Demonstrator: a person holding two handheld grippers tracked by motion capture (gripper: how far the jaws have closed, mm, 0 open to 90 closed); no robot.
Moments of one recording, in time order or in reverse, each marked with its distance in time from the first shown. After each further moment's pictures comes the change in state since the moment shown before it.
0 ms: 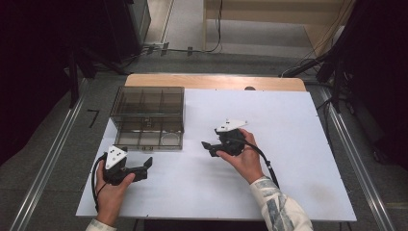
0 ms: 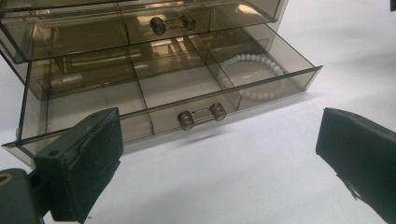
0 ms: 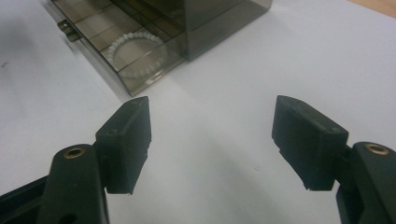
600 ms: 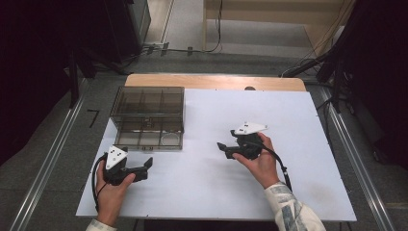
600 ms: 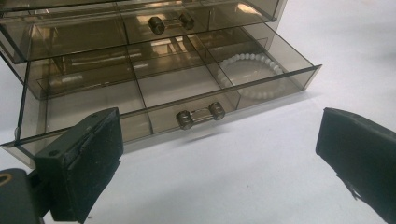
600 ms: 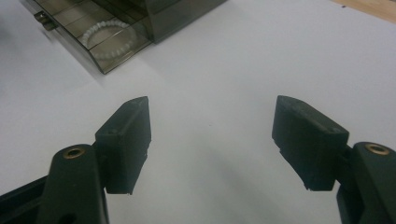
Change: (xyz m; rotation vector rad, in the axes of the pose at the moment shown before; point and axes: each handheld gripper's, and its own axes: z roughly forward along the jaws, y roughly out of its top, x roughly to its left) left arm -0.001 0.000 0.000 -0.001 0.000 0.001; right arm -0.021 -0.025 -0.034 -0.022 -0.055 0.036
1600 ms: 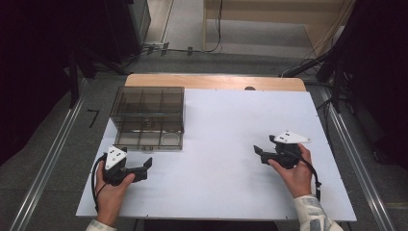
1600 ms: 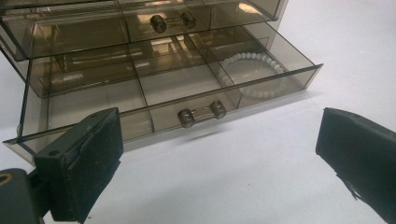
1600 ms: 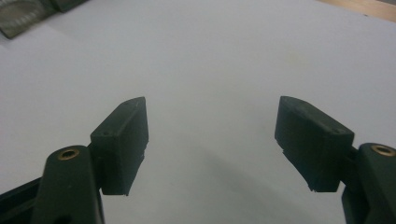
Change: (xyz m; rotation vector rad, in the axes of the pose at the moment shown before) left arm 0.001 -0.001 -0.001 0.004 0.001 0.000; right arm -0.054 -0.061 -0.066 -0.015 -0.208 0.106
